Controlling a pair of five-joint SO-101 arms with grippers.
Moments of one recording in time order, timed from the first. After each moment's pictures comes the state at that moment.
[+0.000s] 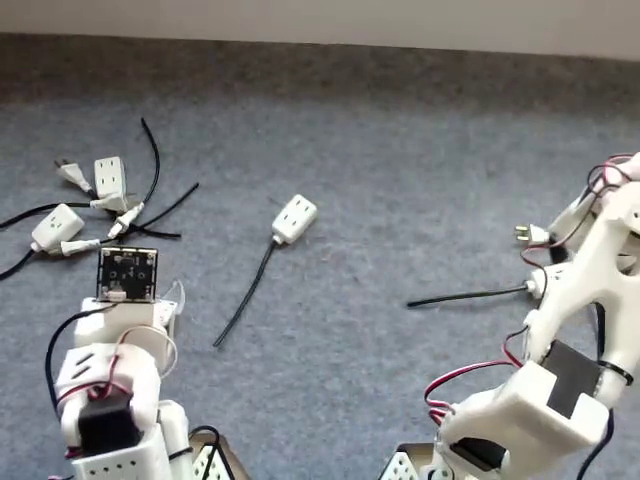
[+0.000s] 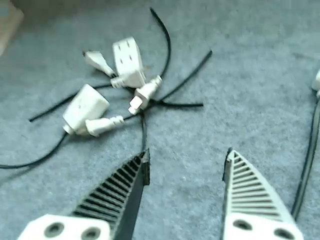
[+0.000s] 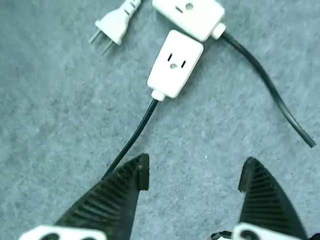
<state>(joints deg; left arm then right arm) -19.9 -103.7 79.3 67.5 -14.4 26.3 5.6 -14.3 98.9 -15.6</state>
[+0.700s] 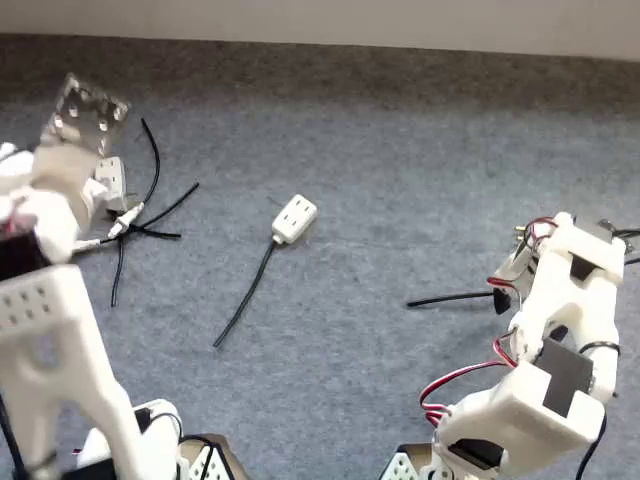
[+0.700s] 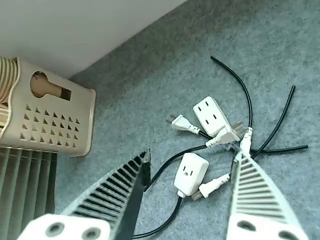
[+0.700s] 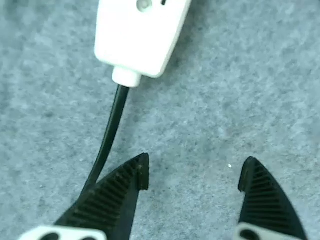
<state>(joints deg) -26.9 -30.6 15.0 63.2 -41.8 22.8 5.6 23.0 71.2 -27.3</state>
